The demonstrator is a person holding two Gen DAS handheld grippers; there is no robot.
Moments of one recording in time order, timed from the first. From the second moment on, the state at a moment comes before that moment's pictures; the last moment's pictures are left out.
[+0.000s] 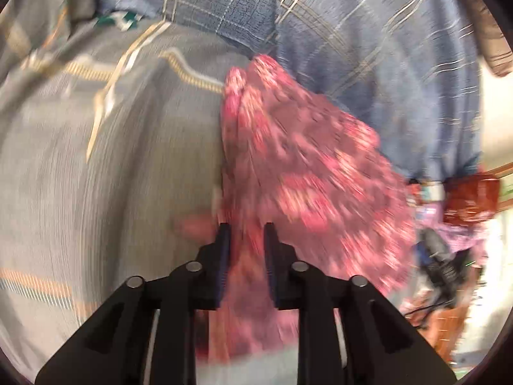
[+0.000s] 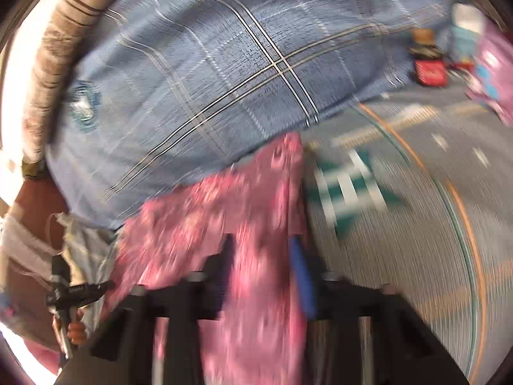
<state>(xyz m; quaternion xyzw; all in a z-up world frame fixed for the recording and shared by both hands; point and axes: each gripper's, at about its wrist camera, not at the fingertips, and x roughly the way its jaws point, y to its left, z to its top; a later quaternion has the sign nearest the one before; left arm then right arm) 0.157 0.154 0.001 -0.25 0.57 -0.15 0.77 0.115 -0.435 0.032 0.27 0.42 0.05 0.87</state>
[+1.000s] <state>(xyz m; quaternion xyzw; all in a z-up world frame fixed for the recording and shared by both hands) 0.177 0.171 0.012 -0.28 0.58 -0.15 0.75 0.048 -0.262 0.068 0.04 0.38 0.16 0.91</state>
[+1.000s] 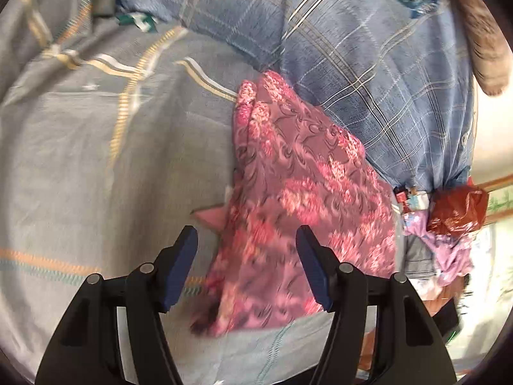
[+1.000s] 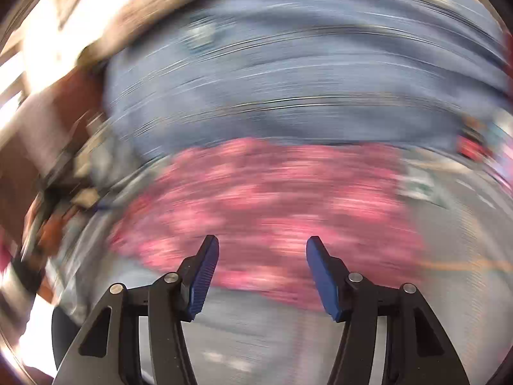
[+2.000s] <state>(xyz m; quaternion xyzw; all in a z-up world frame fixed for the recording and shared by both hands) 0.270 0.136 -0.026 -0.28 0.64 -0.24 0.67 0.068 -0.010 0.022 -0.24 0.29 0.28 0.88</state>
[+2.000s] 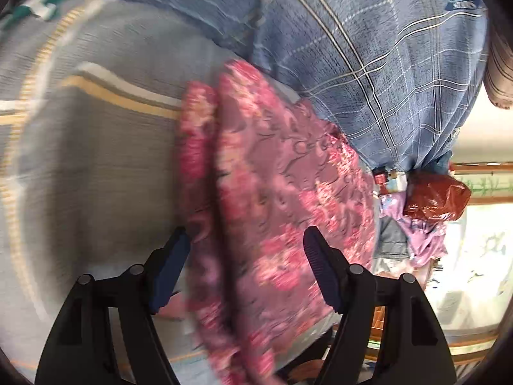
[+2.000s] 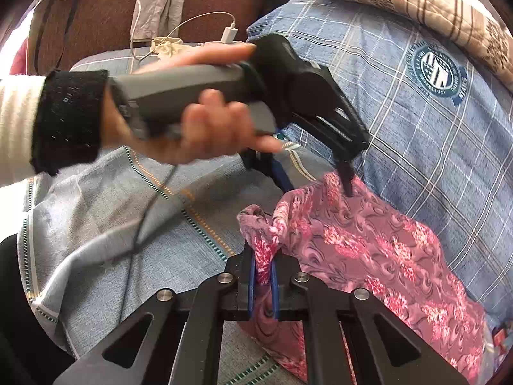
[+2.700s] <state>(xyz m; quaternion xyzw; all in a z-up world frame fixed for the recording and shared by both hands) 0.241 0.072 0.058 -0.22 0.56 -0.25 0.76 0.060 -0.083 0.062 -0.09 0.29 0.28 0.91</state>
